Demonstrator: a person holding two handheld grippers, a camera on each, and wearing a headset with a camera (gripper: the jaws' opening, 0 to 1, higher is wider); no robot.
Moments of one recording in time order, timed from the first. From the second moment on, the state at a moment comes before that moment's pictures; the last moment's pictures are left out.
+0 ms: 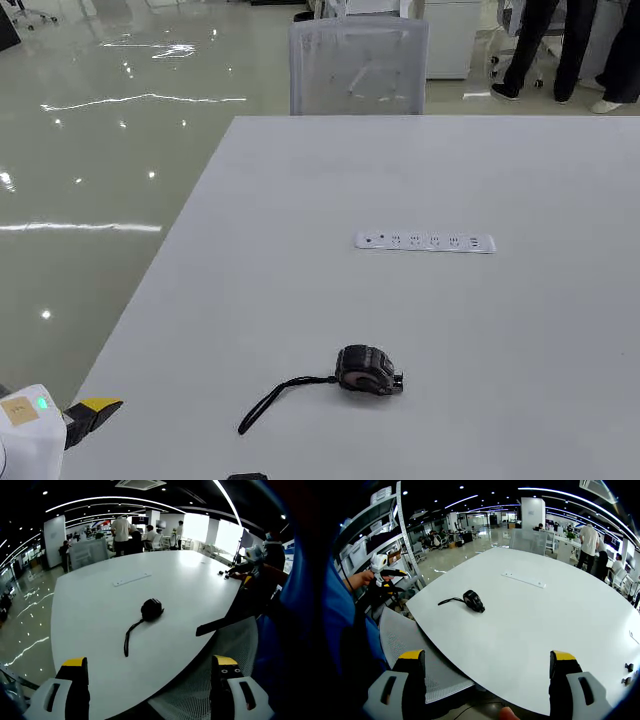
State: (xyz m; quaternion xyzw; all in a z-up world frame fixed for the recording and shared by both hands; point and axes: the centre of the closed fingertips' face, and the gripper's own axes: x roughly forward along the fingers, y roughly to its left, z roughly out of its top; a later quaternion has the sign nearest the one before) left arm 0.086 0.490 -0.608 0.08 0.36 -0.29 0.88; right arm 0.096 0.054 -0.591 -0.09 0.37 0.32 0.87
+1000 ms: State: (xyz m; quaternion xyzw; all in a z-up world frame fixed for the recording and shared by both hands) left arm 0.082 0.483 -0.613 0.08 0.35 -0.32 0.88; right arm 0.084 0.067 -0.598 -0.09 0.36 0.34 0.86
